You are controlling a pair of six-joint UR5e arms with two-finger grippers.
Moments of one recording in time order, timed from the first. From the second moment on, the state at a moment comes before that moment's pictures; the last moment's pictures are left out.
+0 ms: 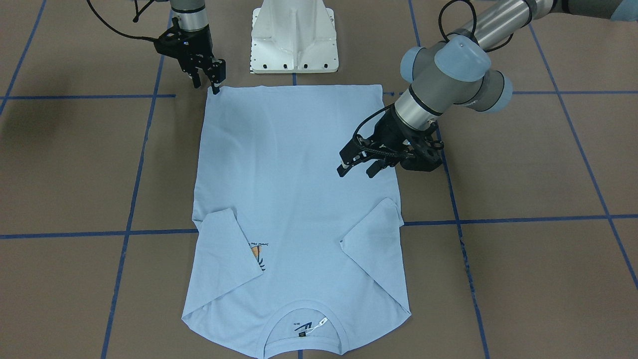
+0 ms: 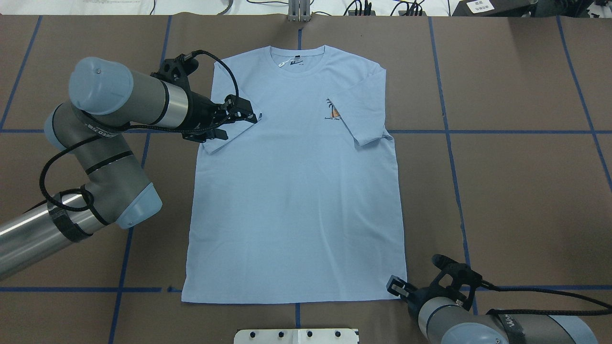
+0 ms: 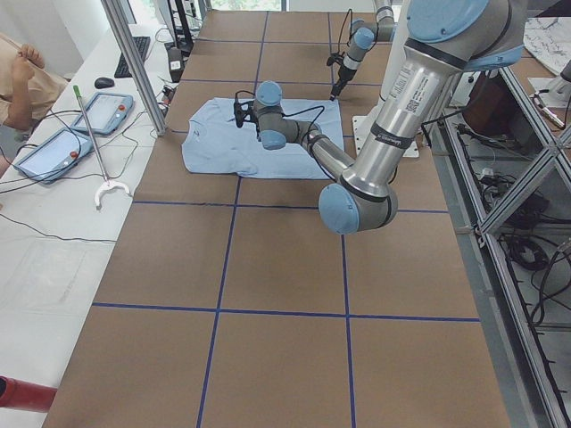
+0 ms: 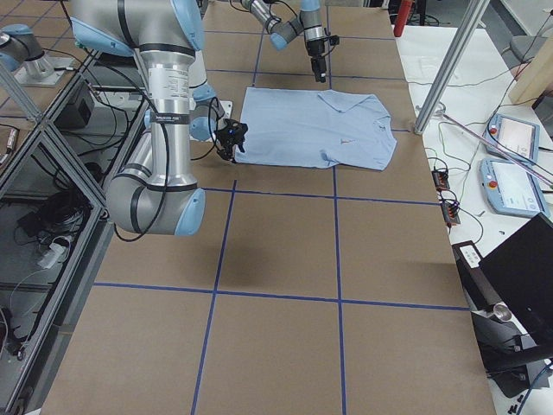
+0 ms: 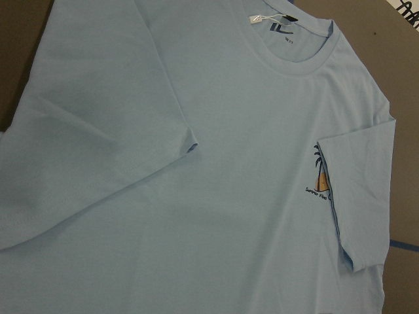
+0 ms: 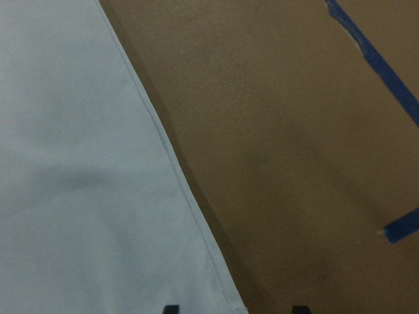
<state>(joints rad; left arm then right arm) -0.72 -2.10 -1.59 -2.34 -2.00 -1.59 -0.01 -1.52 2.15 -1.45 1.26 2.10</state>
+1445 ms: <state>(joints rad) -0.70 -2.09 -1.61 -2.33 -1.99 -1.63 -0.04 -1.51 2.13 -1.45 1.26 2.10</state>
